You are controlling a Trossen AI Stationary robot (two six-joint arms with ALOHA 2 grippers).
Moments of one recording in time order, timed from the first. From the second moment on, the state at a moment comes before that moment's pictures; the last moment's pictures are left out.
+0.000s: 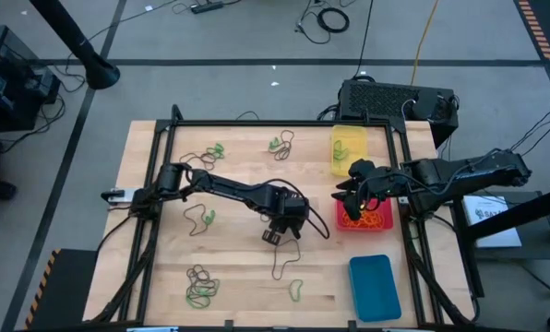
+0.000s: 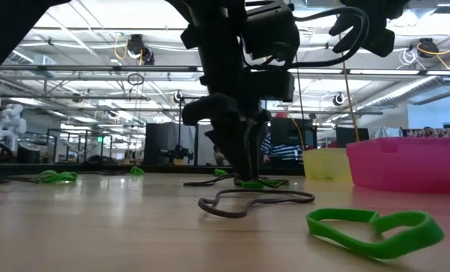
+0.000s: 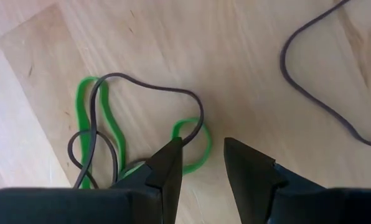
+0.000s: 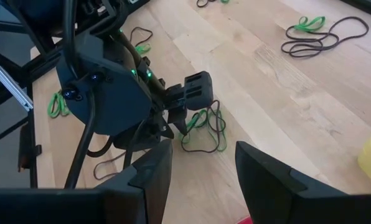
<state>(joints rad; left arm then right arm) -0.08 2.19 1.67 -0.74 0.00 0.38 0.16 0.97 0.92 -0.66 0.26 0.72</state>
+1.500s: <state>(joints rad) -0.04 2.16 2.05 -1.00 0.03 0.30 0.16 0.97 0.92 -0.64 0.26 0.72</state>
